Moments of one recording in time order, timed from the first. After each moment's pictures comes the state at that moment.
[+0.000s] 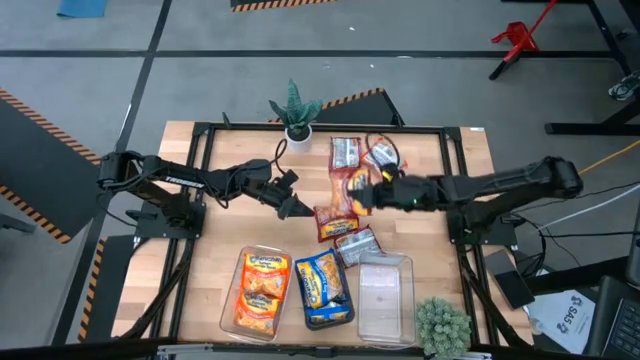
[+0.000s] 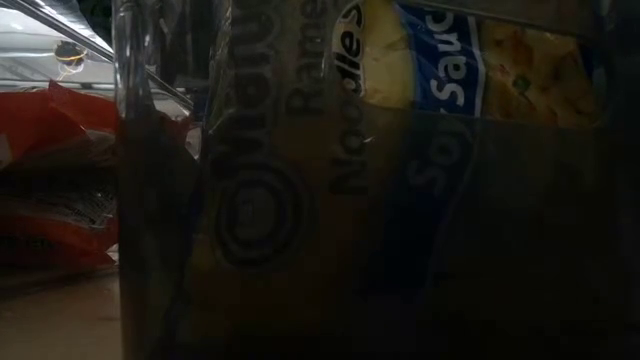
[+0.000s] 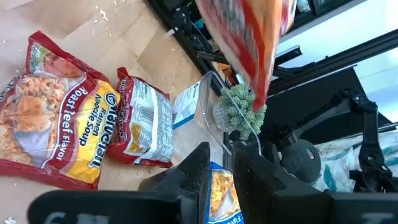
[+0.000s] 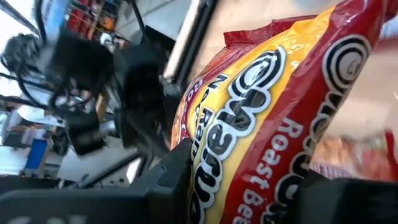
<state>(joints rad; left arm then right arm) 0.15 1.38 0.63 0.51 0.43 -0.94 0.12 1.21 0.87 -0.10 0.34 1.24</state>
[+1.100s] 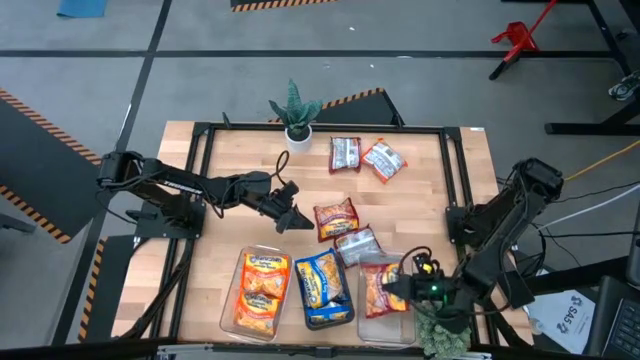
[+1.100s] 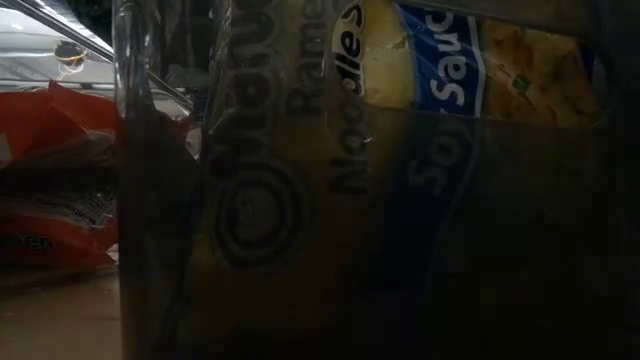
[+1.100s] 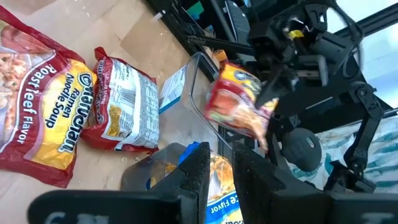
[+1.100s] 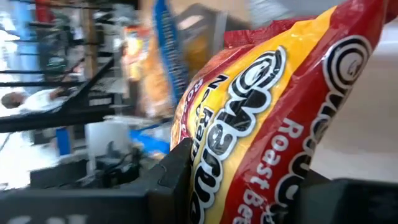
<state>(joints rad) 0.03 1.38 0.62 0.51 0.35 -0.94 0.96 1.44 0.87 -0.32 0.79 2.24</state>
